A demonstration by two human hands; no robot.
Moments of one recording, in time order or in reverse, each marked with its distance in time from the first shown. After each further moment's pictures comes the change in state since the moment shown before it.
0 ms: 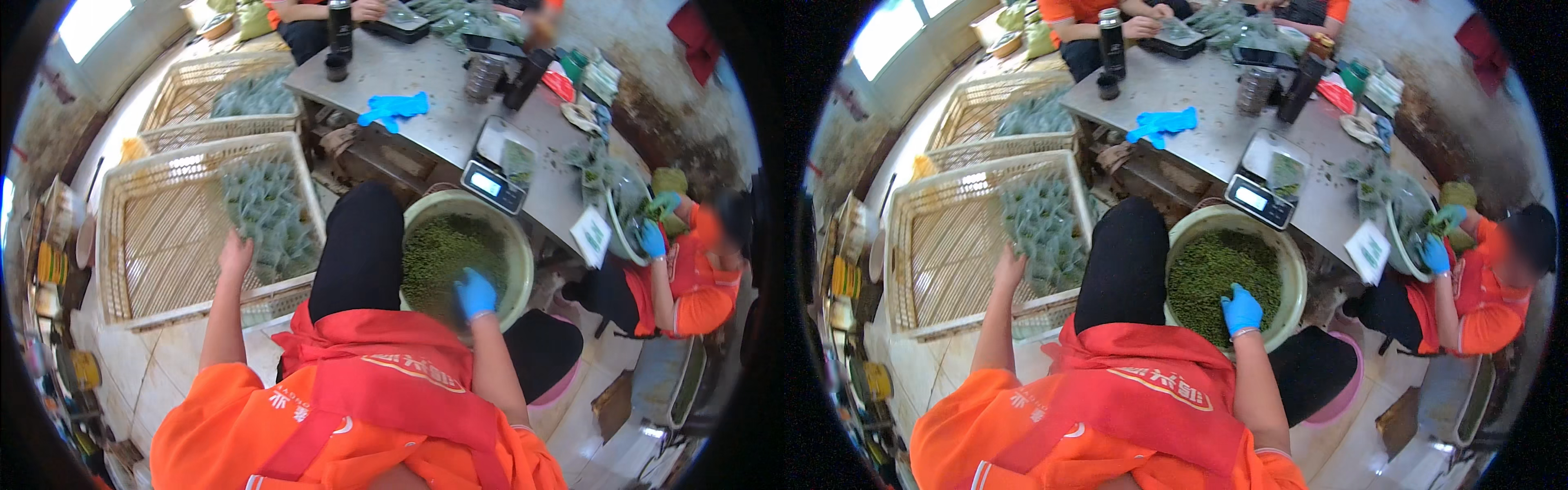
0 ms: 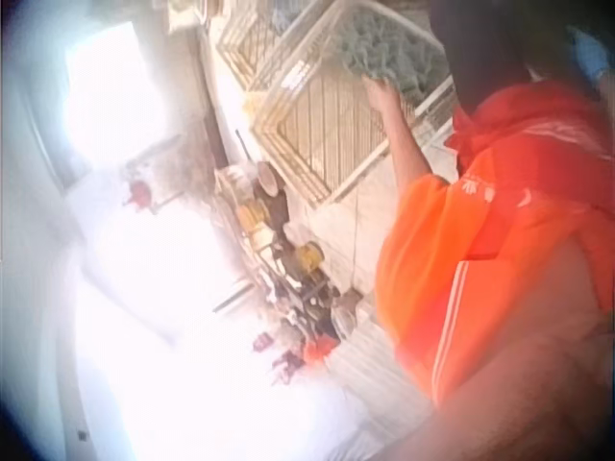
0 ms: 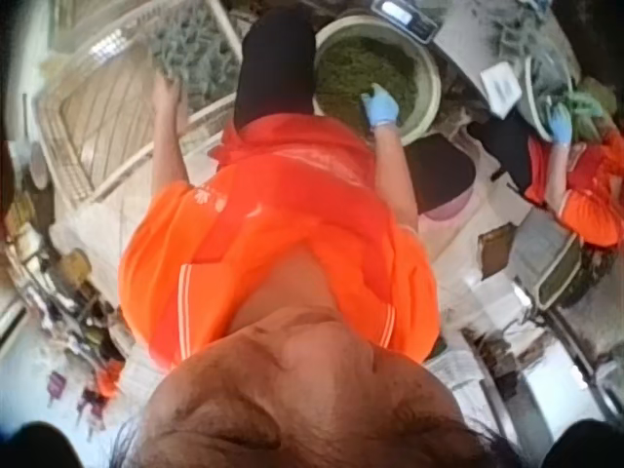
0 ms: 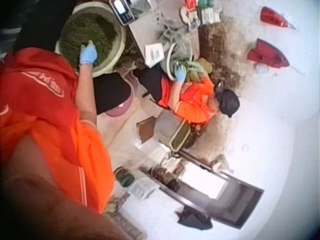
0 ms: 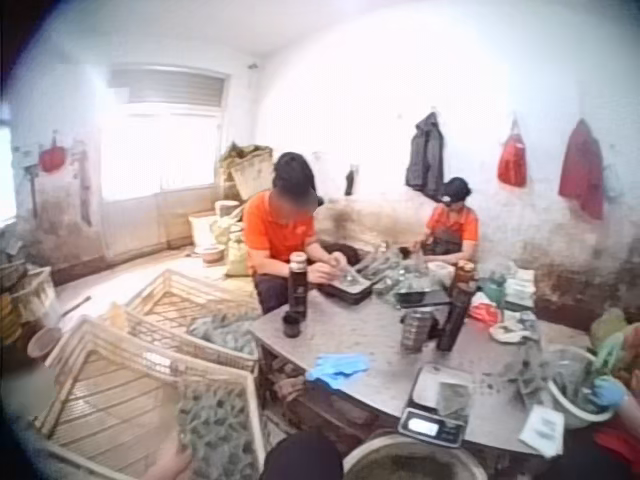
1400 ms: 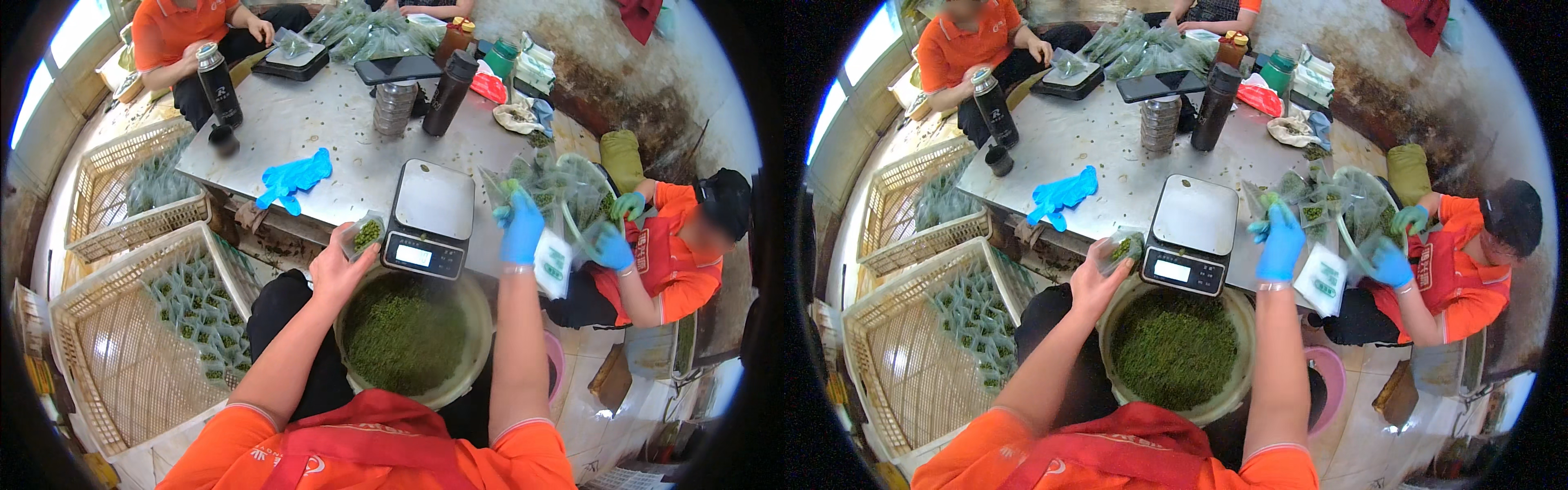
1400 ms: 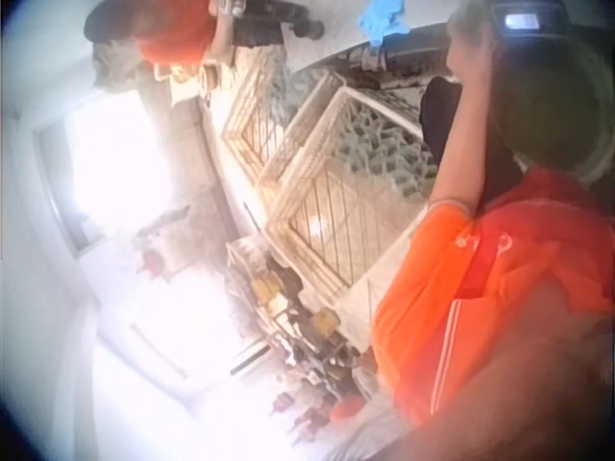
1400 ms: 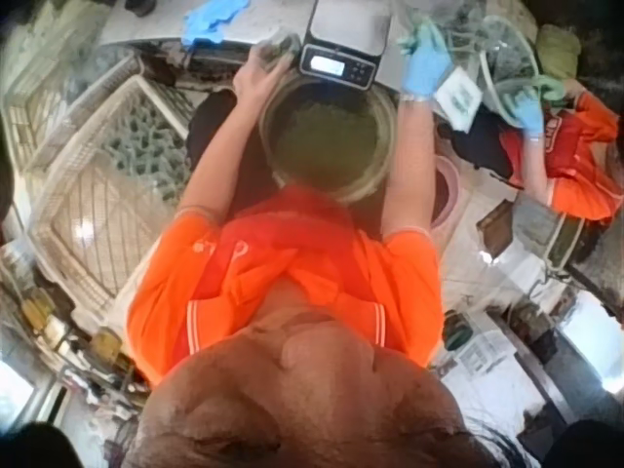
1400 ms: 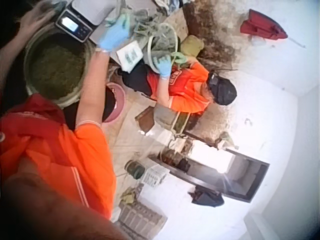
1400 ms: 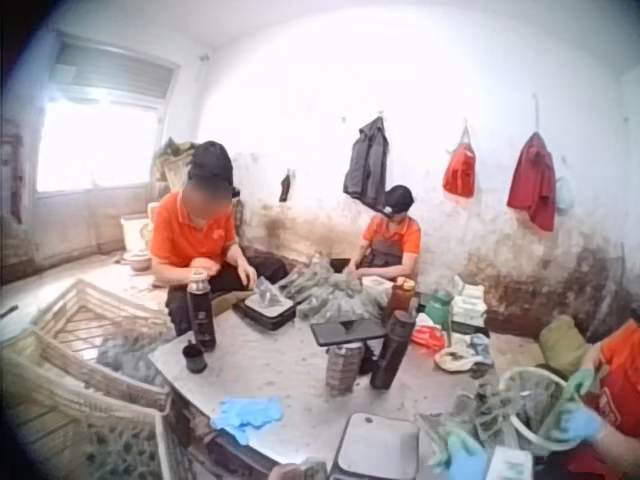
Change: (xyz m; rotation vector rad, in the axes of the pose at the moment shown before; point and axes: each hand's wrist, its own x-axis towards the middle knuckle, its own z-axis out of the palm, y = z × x) left_hand -0.029 0.400 0.057 -0.571 -0.226 0.520; right_hand 0.176 0.009 -0.218 1.331 0.658 0.026
